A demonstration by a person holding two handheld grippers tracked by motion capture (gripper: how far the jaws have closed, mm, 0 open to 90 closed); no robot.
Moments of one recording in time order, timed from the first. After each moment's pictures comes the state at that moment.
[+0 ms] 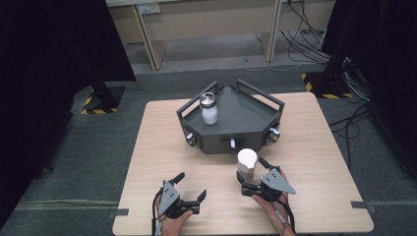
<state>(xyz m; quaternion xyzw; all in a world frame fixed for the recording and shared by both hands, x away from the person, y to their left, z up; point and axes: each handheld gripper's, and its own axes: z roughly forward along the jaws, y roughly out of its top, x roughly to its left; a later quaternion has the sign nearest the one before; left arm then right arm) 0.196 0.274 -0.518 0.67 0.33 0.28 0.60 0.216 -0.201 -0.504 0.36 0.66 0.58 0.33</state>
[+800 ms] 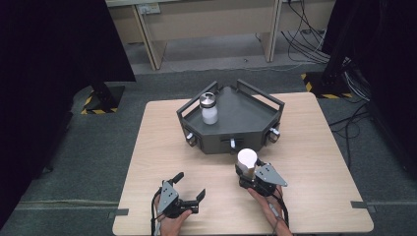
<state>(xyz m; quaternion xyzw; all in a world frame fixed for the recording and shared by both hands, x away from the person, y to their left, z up) 0.196 0.276 -0.518 0.67 0.33 0.28 0.60 0.233 -0.187 -0.502 0.38 0.67 0.55 0.33</state>
